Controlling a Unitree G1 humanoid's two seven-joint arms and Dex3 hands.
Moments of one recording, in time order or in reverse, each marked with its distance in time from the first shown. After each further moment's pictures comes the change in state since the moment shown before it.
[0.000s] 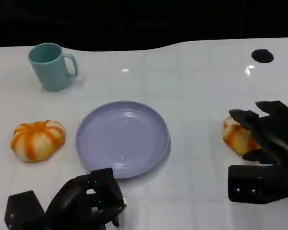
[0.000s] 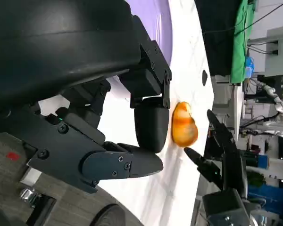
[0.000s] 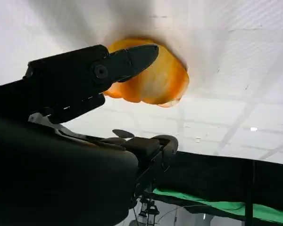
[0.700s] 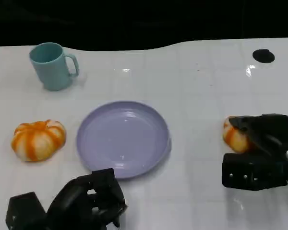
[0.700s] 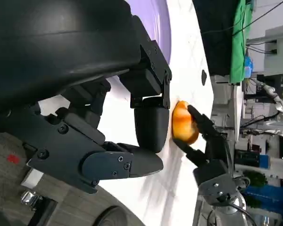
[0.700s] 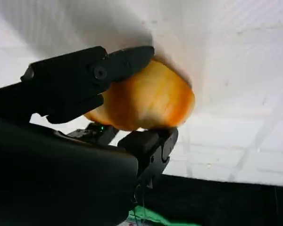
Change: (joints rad) left arm 0.006 -0.002 -0.006 -0.008 0.007 -0.012 0.006; right arm -0.162 0.067 0.065 0.389 0.113 -0.089 -0.130
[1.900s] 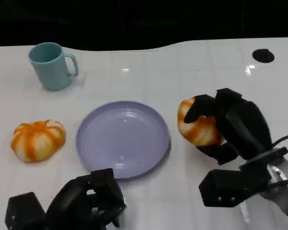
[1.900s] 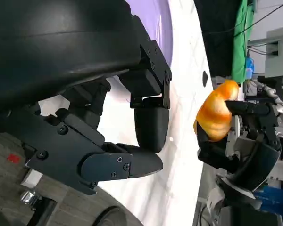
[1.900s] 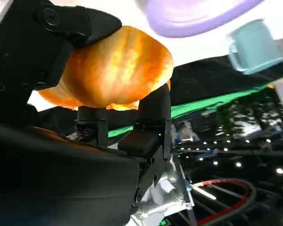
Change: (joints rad) left arm -0.002 0.002 0.002 0.009 -0.007 -0.001 -0.002; right arm 0.058 0.113 -0.017 -0.149 0.079 -0.387 -0.369
